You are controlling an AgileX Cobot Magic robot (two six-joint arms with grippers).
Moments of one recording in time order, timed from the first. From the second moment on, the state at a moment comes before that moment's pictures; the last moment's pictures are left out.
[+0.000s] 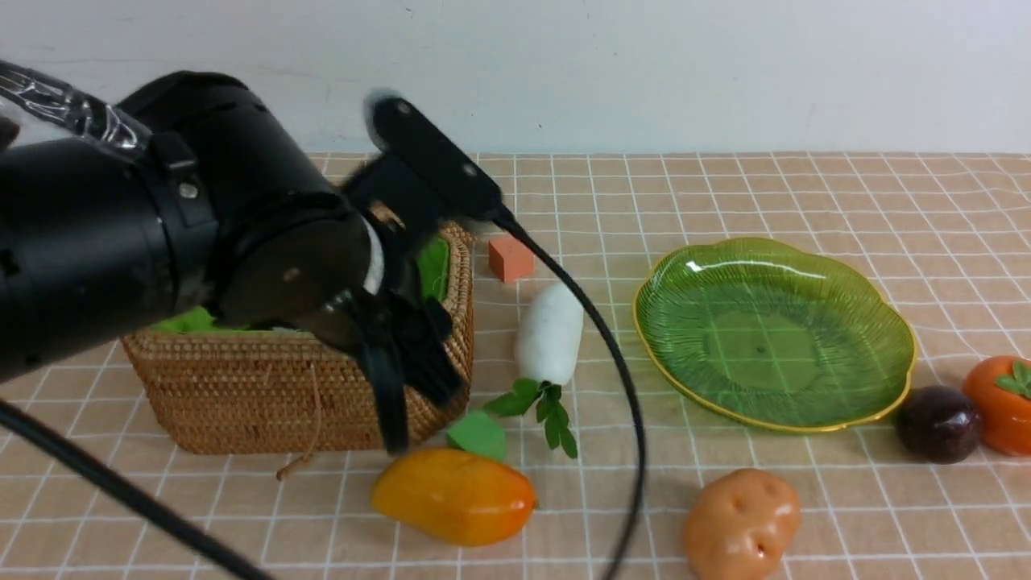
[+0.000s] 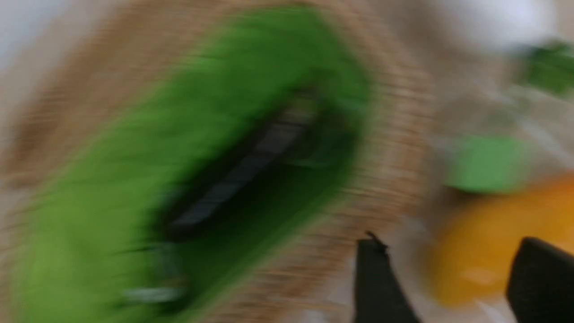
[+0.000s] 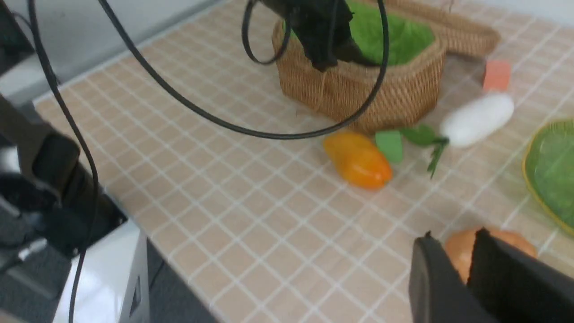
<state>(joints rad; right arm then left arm) 0.60 0.48 -1.05 0.32 1.18 -0.12 -0.73 1.50 -1.21 0.36 0.80 -0.04</state>
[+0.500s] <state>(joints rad) 0.60 0.48 -0.99 0.30 1.27 -0.12 -0.85 1.74 -1.22 0.22 0.76 0.60</state>
